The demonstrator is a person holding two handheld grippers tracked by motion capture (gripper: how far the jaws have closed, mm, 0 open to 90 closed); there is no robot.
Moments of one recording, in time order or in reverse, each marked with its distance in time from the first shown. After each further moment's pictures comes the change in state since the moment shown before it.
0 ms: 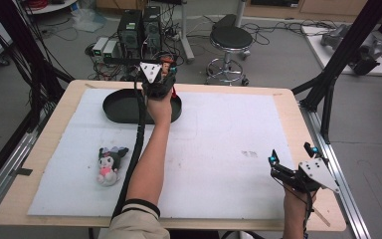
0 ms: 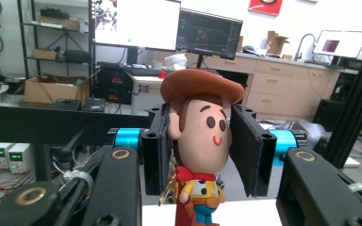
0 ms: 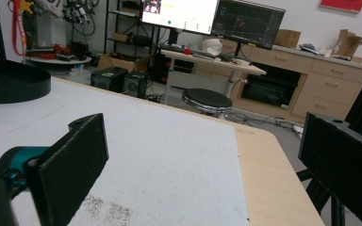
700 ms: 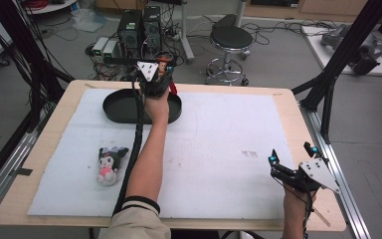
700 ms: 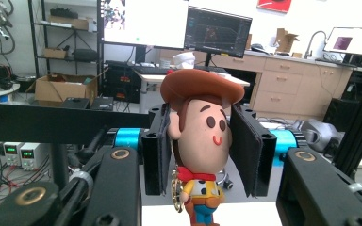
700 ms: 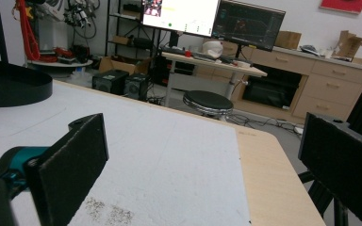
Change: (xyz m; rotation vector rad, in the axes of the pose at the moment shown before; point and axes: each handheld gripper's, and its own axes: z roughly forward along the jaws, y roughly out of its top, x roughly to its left) left arm 0.010 -0.002 0.006 0.007 0.034 0.025; right arm 0.000 0.000 0.000 -0.011 0.002 0.004
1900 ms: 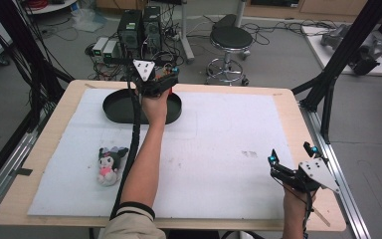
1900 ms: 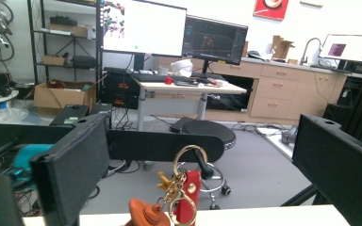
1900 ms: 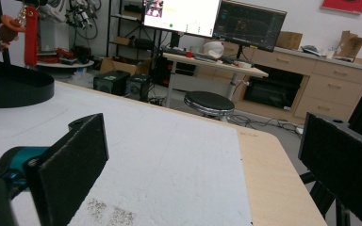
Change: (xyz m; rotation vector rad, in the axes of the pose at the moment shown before) left arm -0.001 0.017 -0.019 -0.032 -0.017 0.005; right arm 0.000 0.000 0.000 0.000 0.007 0.000
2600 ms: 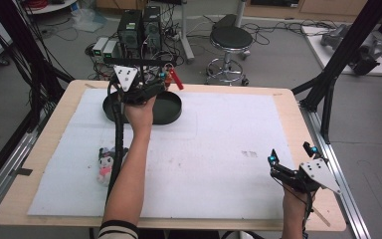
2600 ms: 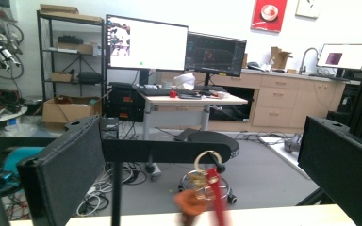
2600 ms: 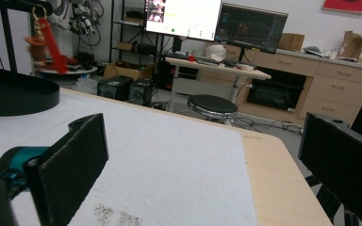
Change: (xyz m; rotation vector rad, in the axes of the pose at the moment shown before) left arm 0.021 0.024 -0.056 -0.045 0.010 0.030; right arm 0.002 0.002 -0.002 -0.019 0.008 0.026
